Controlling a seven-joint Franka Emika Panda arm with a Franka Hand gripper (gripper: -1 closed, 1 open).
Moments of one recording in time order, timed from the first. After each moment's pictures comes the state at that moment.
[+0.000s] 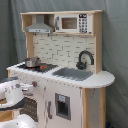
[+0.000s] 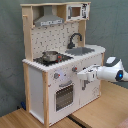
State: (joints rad) arm -0.59 -1.29 1.33 -2.61 -0.84 3.27 -0.39
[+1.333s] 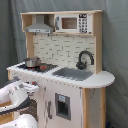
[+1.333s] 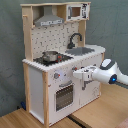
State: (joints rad) arm -0.74 -1.49 1.38 -2.57 -0.82 3.31 -0.19
